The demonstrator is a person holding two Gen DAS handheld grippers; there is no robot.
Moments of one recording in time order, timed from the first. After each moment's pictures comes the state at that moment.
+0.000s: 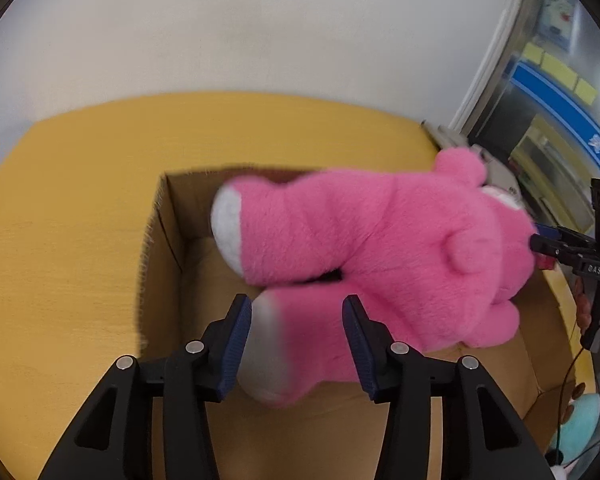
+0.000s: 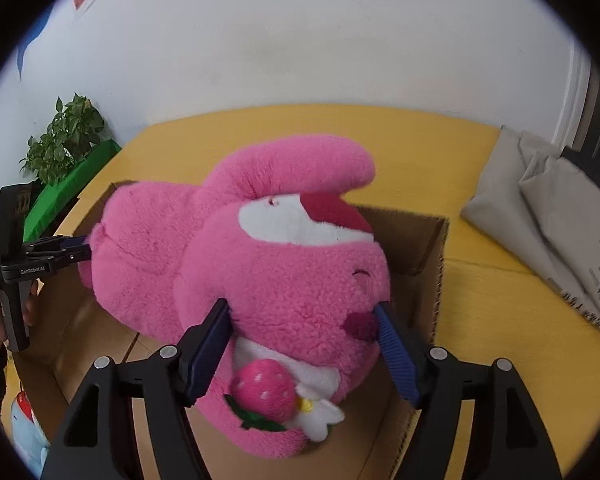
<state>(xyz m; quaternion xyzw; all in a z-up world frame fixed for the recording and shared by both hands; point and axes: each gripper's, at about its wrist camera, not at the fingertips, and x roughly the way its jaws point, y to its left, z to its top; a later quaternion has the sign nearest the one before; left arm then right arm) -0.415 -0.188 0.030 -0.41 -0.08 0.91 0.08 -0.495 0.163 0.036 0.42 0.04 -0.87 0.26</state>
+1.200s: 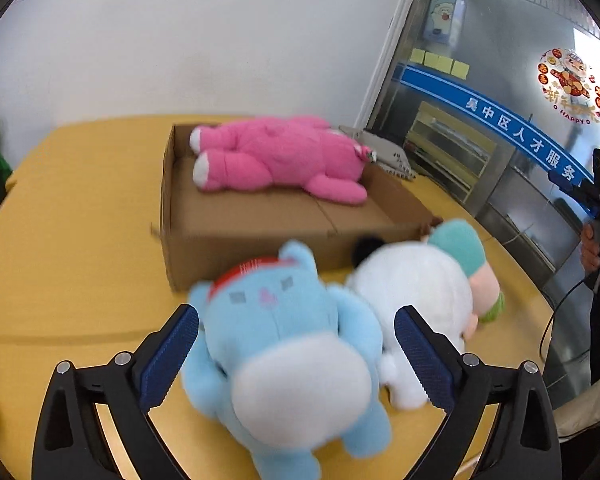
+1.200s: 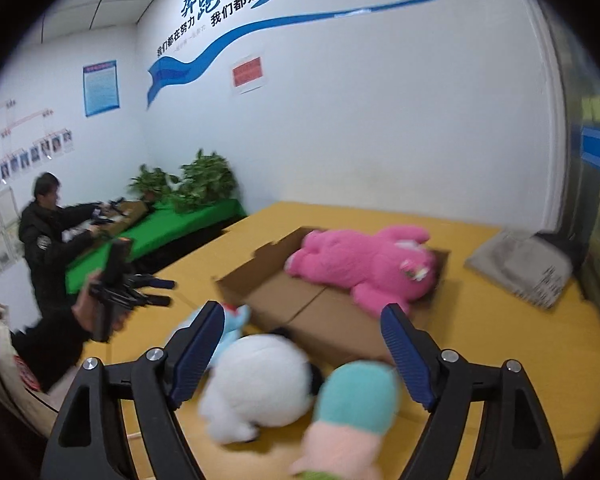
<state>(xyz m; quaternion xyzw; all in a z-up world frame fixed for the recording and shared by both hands) -0.077 -0.132 0.041 -0.36 -0.10 0.91 0.17 -0.104 0.270 0.178 0.25 0.01 -0.88 0.40</state>
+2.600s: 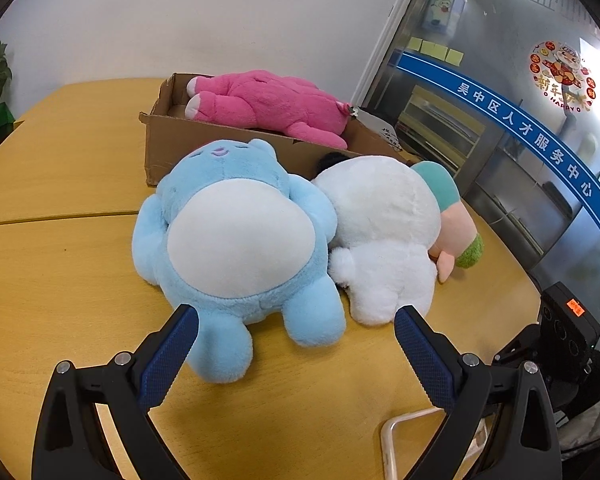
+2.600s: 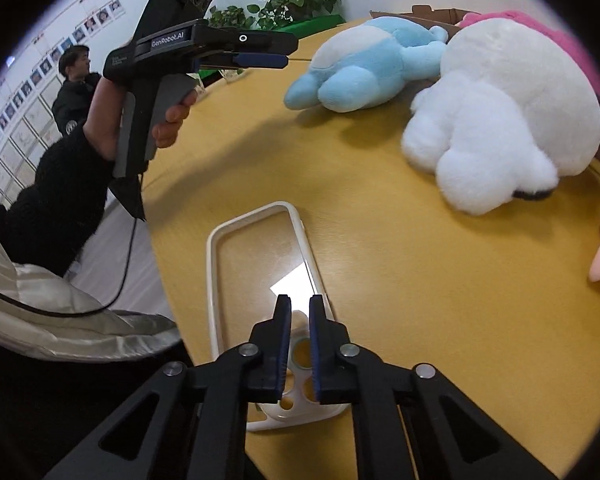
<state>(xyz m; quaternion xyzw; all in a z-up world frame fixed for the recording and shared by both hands) 0.002 -0.096 -0.003 -0.37 -0.12 0.91 0.17 0.033 0.113 -0.045 0.46 0.15 -0.72 0.50</state>
